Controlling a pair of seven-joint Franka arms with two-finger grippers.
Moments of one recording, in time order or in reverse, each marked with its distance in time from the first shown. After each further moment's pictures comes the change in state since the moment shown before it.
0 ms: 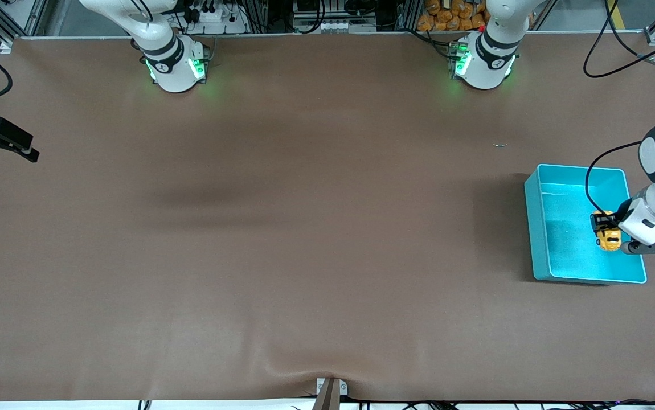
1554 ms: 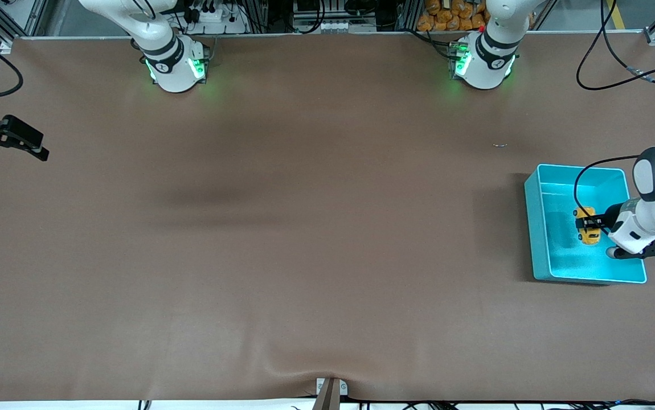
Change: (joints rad) left arm 0.000 0.161 0.041 0.071 -0.051 -0.068 -0.002; right arm 0.018 -0.010 -0.011 -0.018 0.002 0.015 0.000
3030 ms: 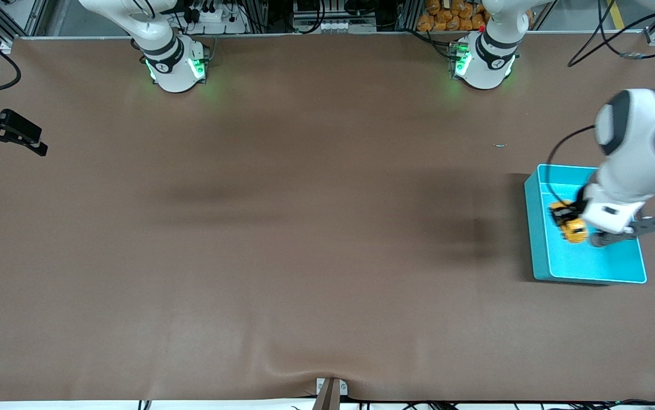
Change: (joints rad) left arm -0.203 -0.335 0.006 -0.081 -0.086 -0.045 -0.323; right arm 0.019 -0.011 0.001 0.007 0.002 -0.029 0.000
